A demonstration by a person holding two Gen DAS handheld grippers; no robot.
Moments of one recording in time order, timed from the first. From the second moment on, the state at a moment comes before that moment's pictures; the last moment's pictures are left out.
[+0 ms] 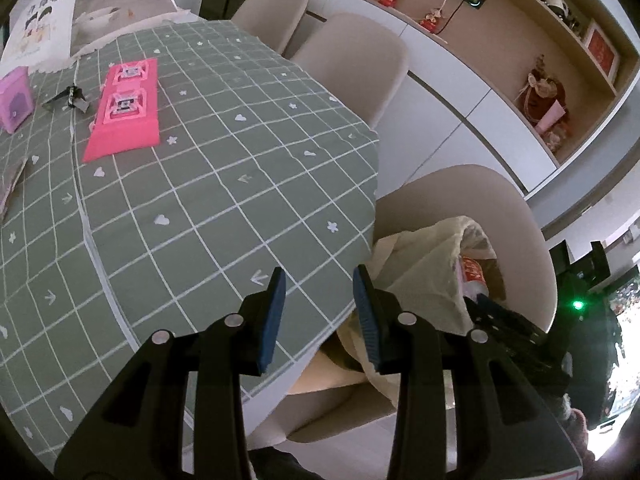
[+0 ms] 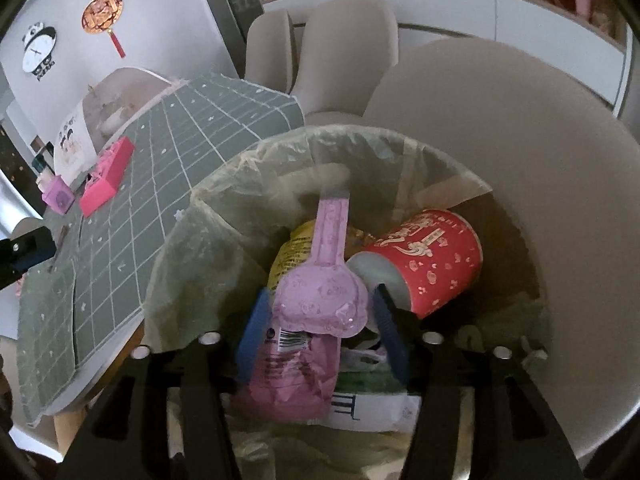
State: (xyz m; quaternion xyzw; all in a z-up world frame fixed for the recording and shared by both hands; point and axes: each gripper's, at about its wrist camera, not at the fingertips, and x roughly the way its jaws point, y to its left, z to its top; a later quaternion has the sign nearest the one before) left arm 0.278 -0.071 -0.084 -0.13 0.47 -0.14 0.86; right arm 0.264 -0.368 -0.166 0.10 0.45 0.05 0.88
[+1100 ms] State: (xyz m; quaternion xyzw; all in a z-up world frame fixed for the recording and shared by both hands) left arm 0.295 0.253 -0.119 -0.20 0.44 0.09 0.87; right arm 0.344 -0.113 -0.067 -0.01 0.36 0.24 0.90
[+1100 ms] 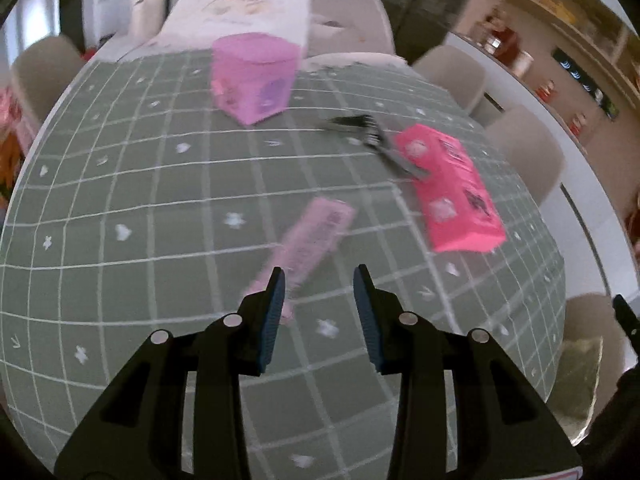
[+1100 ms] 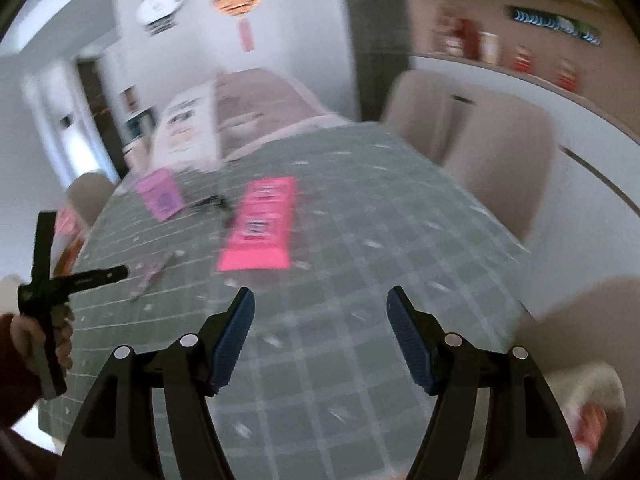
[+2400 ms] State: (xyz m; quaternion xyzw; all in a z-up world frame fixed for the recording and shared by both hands) left arm 0.319 0.304 -0.142 -0.17 0.47 0.00 0.87; right arm 0.484 0.158 -0.112 -0.15 0.42 0.34 0.83
